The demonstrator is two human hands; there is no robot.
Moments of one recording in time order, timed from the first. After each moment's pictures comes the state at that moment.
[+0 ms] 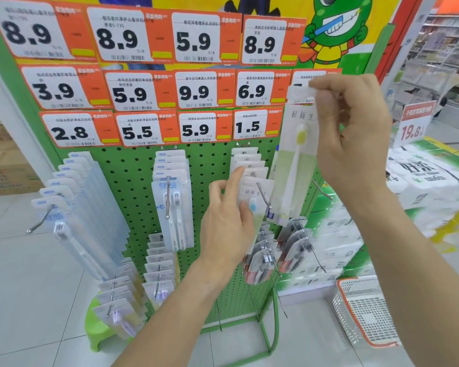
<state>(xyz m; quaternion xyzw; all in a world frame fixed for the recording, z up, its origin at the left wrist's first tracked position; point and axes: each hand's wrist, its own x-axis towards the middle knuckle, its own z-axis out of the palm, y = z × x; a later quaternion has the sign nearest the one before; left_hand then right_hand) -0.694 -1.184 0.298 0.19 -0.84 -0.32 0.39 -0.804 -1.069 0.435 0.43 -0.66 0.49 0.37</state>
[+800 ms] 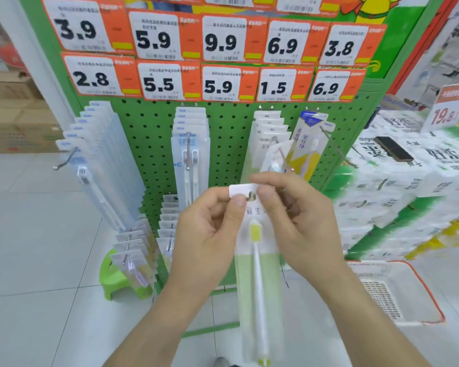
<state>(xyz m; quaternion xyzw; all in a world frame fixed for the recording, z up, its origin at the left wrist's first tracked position) -0.590 -1.150 0.318 0.16 -0.65 -0.63 0.39 -0.695 -1.056 0.328 0.45 -0.68 0.58 0.01</state>
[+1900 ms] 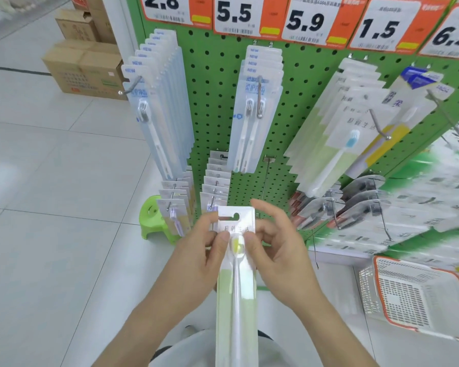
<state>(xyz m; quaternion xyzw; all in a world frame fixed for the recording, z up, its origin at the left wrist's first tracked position) -0.497 -1.167 0.220 0.33 -0.73 -0.56 0.21 -0.634 -1.075 0.214 0.39 -0.64 0.58 -0.32</state>
